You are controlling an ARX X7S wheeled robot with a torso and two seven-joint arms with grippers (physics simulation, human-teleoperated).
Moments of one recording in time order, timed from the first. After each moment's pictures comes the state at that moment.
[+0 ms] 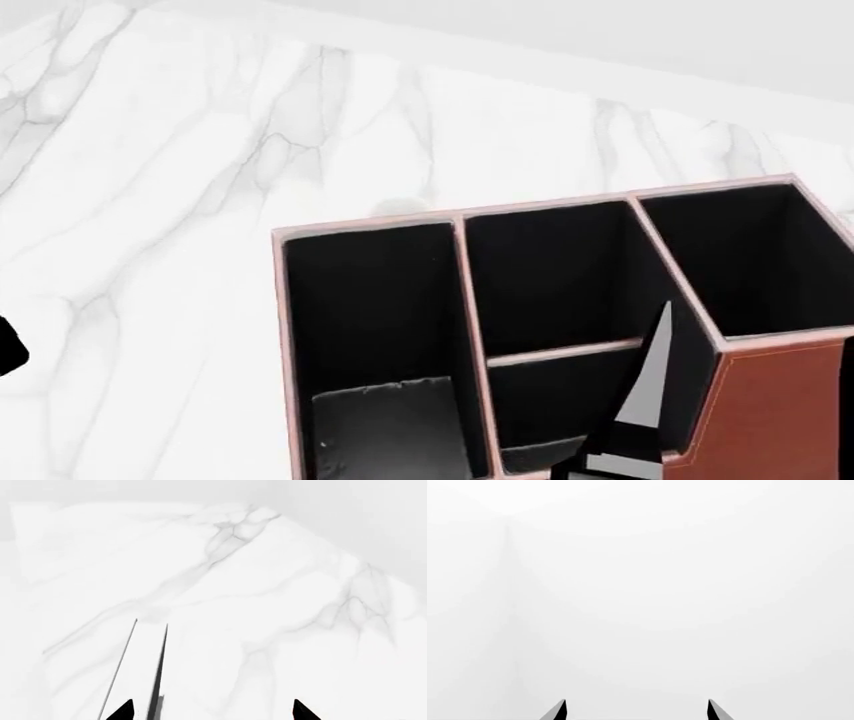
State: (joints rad) left arm -0.57 -0.30 -0.24 -0.12 -0.53 -0.75 -0.46; right arm -0.07 0.39 -0.01 -0.89 0.41 0.25 0.48
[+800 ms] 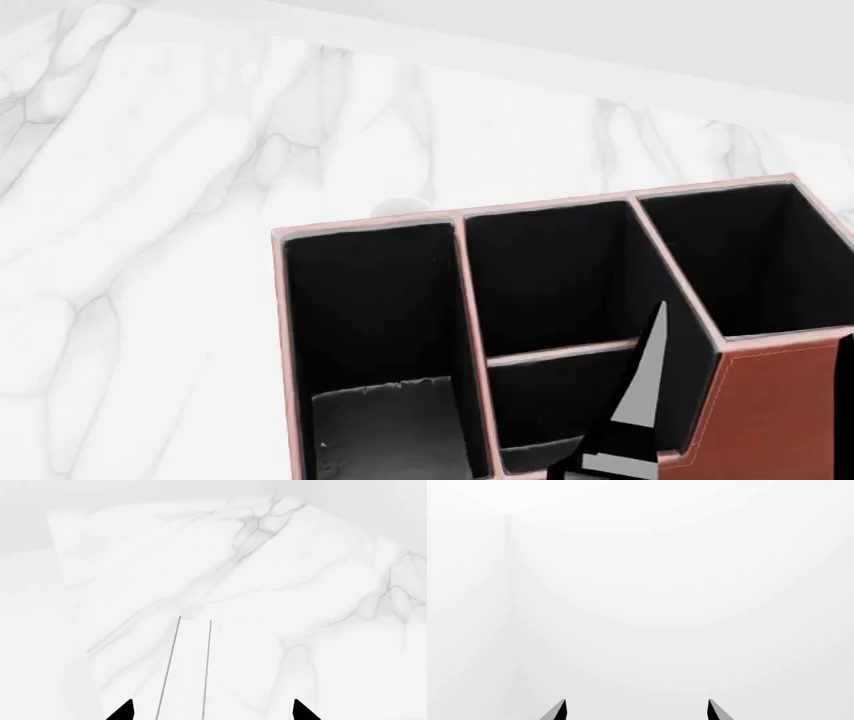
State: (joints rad) left arm -0.54 -0.36 -0.23 -0.14 -0.51 -0.76 -0.47; right arm -0.06 0.41 -0.03 -0.89 0.41 0.25 0.49
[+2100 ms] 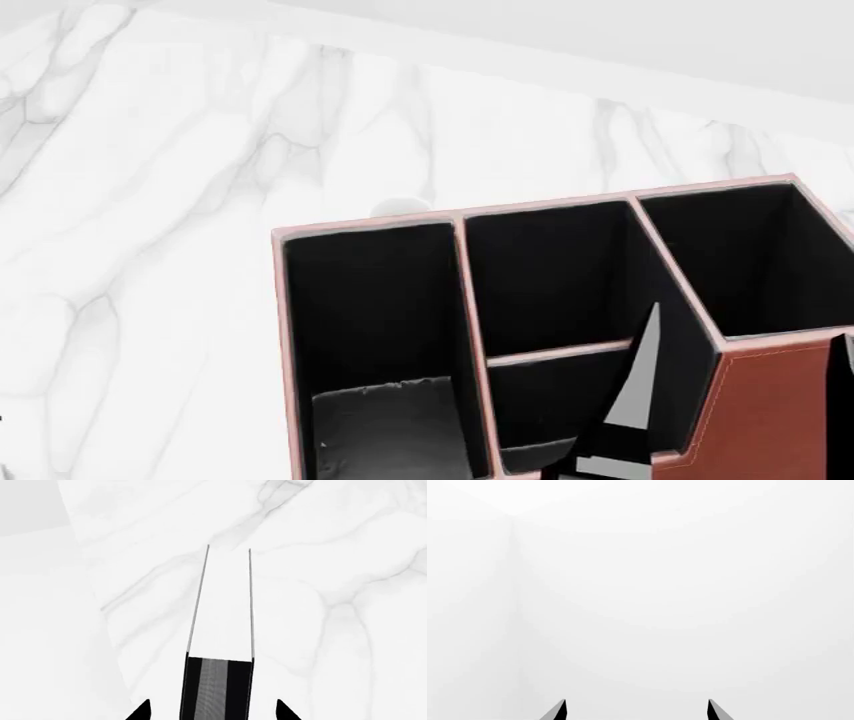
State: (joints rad) left arm -0.53 -0.36 -0.20 -0.42 -0.44 -0.59 -0.41; right arm -0.06 0.42 -0.05 -0.88 0.41 0.22 0.50
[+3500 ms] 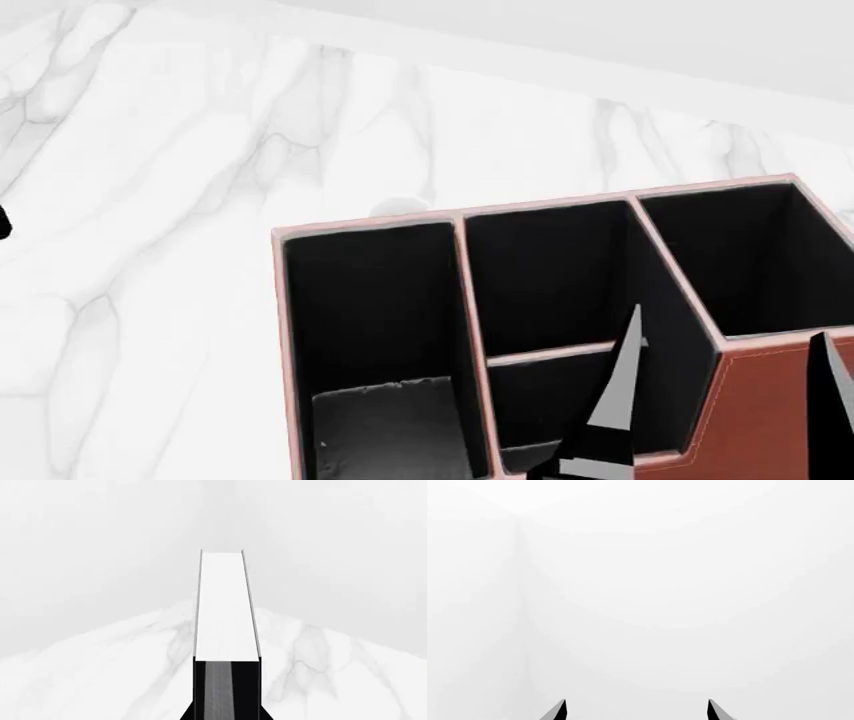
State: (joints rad) left arm -0.73 -0.41 -0.07 0.35 -0.60 -1.06 -0.56; right arm -0.05 0.43 -0.09 -0.86 0.41 0.21 0.51
